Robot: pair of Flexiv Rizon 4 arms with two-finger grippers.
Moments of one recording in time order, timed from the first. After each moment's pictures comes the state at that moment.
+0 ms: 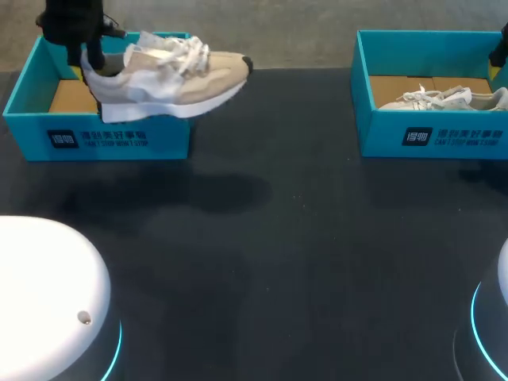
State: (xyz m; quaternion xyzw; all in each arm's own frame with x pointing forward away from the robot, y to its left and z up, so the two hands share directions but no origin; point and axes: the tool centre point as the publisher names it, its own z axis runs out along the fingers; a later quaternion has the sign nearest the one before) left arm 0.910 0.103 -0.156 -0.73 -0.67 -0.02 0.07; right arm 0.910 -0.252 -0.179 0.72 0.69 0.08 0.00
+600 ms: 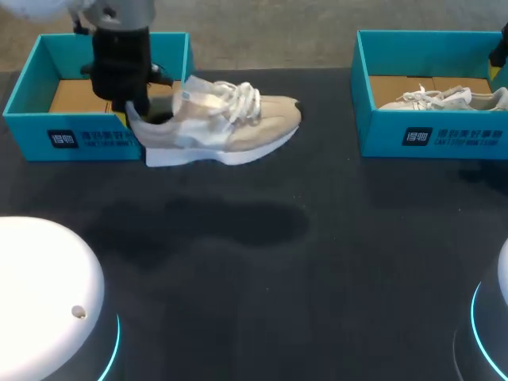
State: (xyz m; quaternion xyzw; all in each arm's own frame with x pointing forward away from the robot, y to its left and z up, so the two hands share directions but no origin) left arm 0.830 0.027 -0.181 -0.73 -0.68 -0.04 0.05; right arm 0.910 -0.252 -0.179 0.72 0.69 0.08 0.00
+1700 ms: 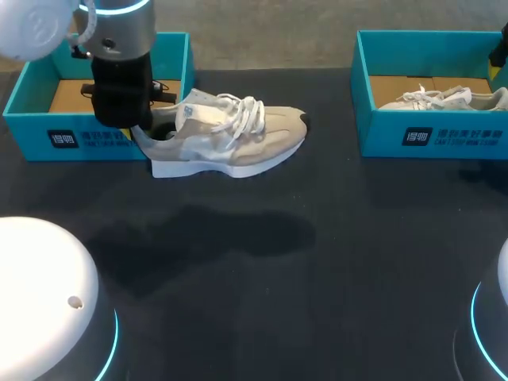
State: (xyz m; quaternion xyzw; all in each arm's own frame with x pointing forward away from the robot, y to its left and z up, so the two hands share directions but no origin) left arm 0.810 0.021 -0.184 -0.72 -0.69 -0.07 0.00; right arm 0.910 -0.252 -0.179 0.72 0.69 0.08 0.00
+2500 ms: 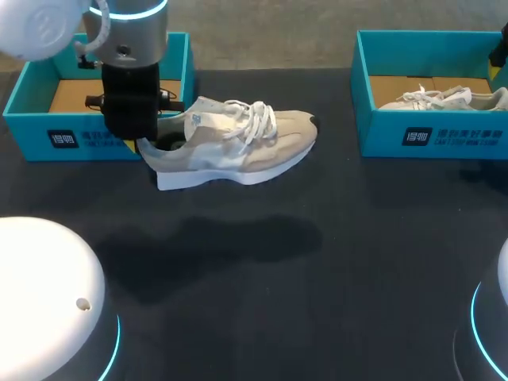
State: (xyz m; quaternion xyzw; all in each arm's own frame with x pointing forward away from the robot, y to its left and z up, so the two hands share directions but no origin) left arm 0.774 0.009 -0.179 -0.69 -0.72 -0.06 0.03; right arm 0.910 -0.252 -0.179 0.72 0.69 0.08 0.00
